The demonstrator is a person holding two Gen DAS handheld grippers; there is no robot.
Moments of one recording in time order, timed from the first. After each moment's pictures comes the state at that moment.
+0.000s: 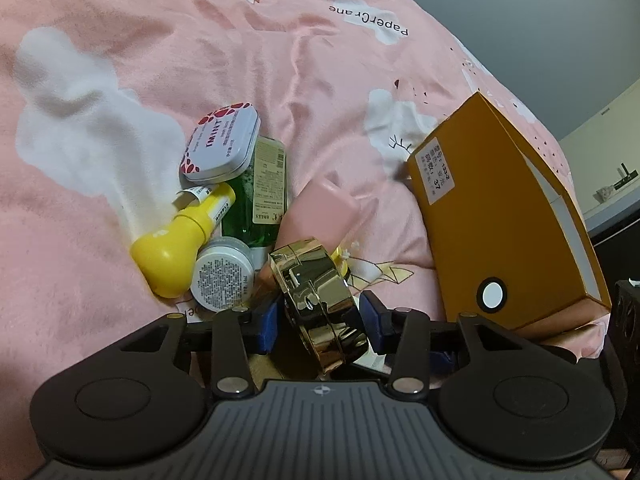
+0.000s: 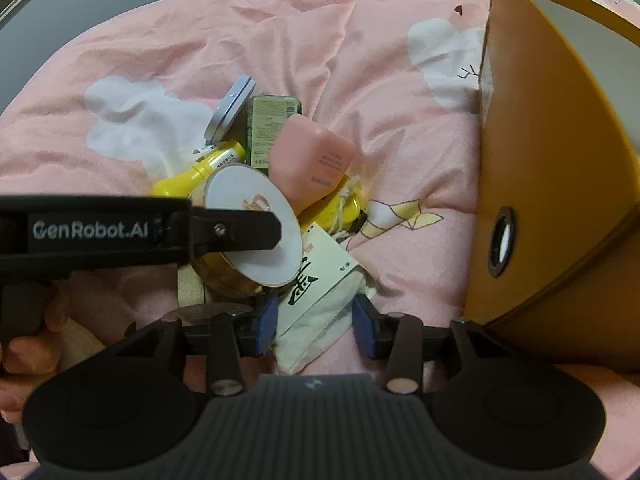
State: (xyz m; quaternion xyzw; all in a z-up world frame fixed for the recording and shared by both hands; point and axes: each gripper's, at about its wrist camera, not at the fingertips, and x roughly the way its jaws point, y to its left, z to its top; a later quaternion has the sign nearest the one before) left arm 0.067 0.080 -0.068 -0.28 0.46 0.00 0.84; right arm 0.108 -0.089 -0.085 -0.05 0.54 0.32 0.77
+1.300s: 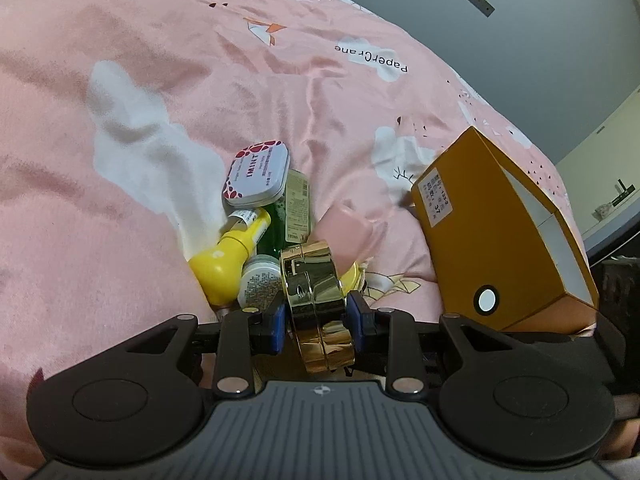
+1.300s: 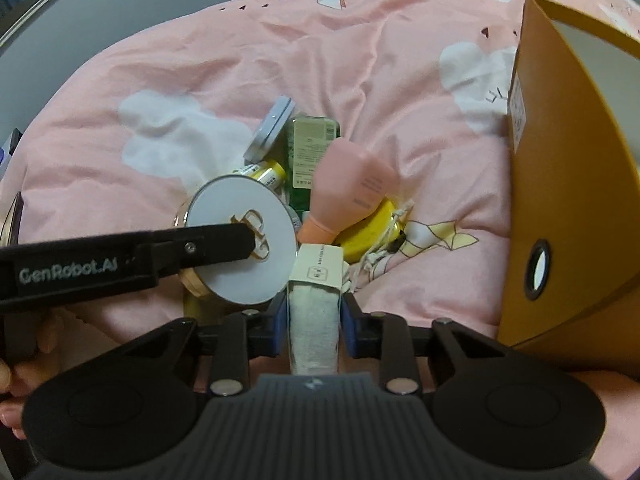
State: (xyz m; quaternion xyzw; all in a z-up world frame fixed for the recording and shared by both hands) left arm 0.034 0.097 -0.052 -0.28 0.42 0.02 0.86; right arm 0.102 -0.077 -0.072 -0.02 0.53 0.35 0.77
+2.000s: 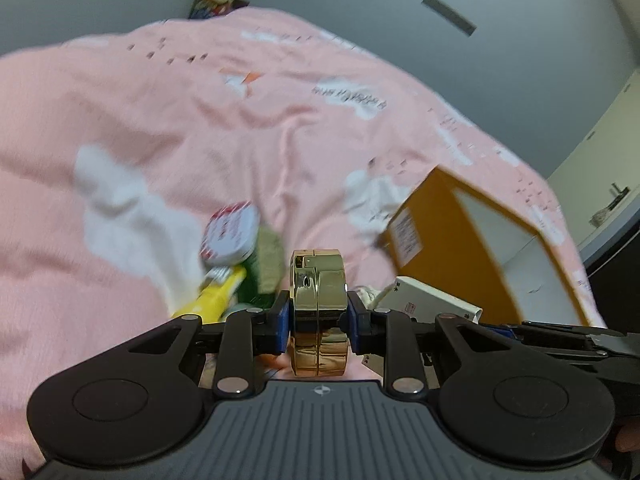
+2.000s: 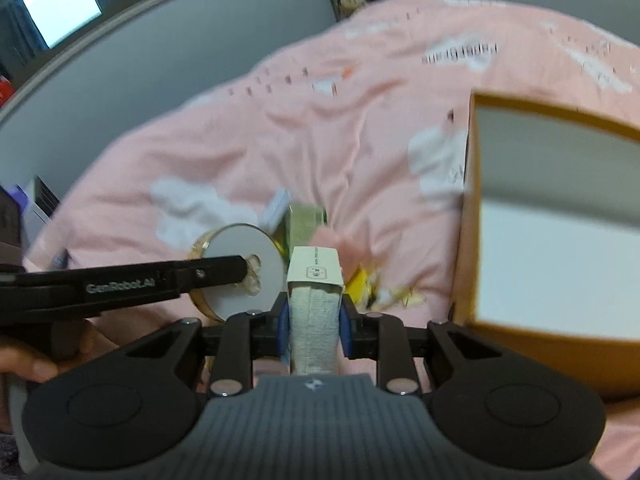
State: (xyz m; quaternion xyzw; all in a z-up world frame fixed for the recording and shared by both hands) left arm 0.036 0.083 -0.003 -0.25 0.37 0.02 0.90; right arm 0.099 -0.131 -0.006 0.02 0.44 0.37 0.82
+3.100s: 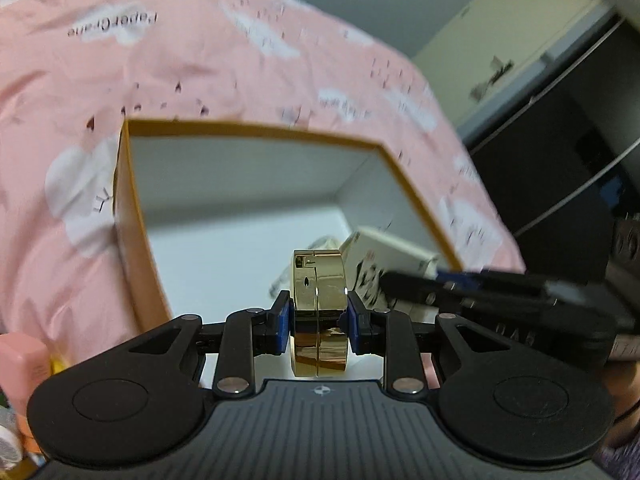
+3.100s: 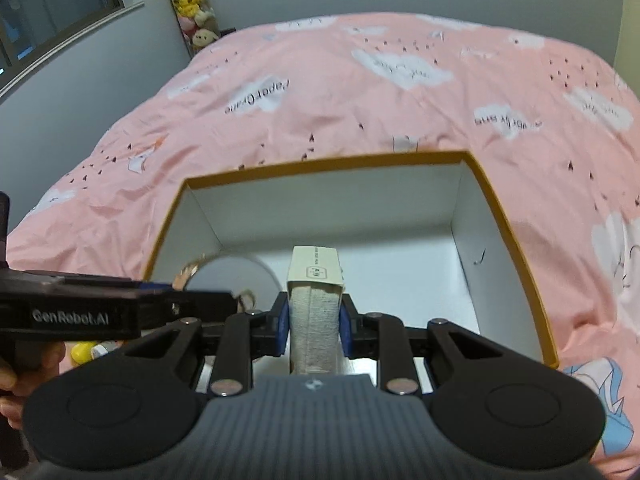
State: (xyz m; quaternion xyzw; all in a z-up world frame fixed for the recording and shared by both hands) left arm 0.190 -0.066 0.002 -0.19 0.48 -0.24 0.82; right arm 0.181 -0.299 0.015 0.05 0.46 0.17 0.87
